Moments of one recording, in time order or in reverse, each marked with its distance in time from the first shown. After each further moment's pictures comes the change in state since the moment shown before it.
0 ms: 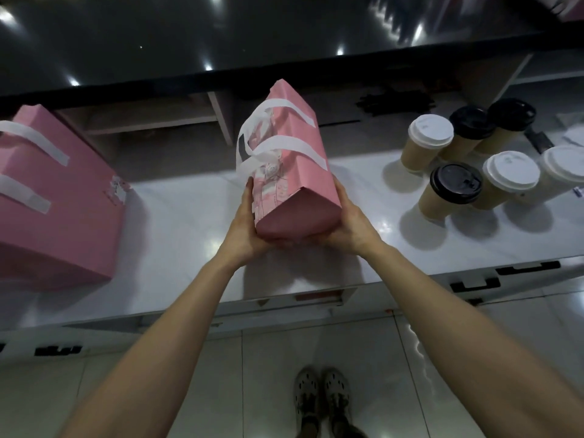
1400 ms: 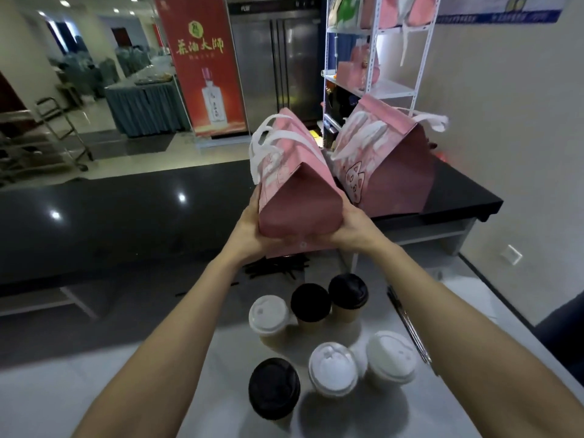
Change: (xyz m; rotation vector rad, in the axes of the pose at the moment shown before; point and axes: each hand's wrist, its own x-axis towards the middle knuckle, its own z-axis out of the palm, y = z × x) left_hand 0.322 0.355 0.183 0.039 0.075 0.354; right_hand 0.172 0.049 -0.466 -0.114 0.184 -0.099
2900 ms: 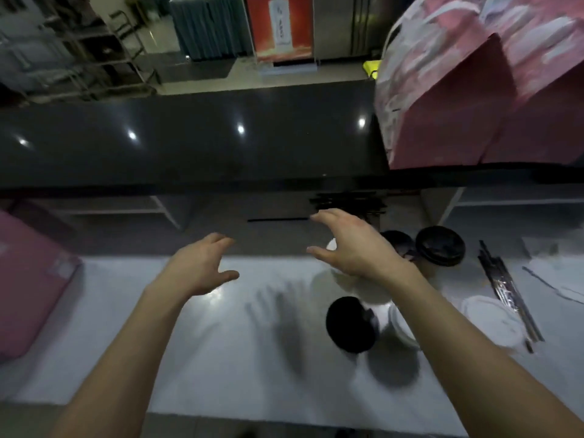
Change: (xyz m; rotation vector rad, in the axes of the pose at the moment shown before) left_hand -0.220 -0.073 -0.148 0.950 -0.372 -0.556; right_hand -0.078 -0.090 0.157 -0.425 -0.435 -0.154
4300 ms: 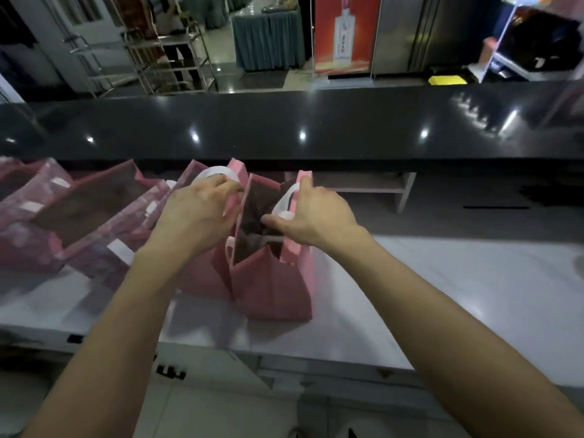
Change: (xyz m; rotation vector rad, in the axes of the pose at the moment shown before) left_hand -0.190 -0.582 -0.080 0.069 0.626 0.060; right_hand 0.181 -0.653 0.219 -0.097 0.160 0.099
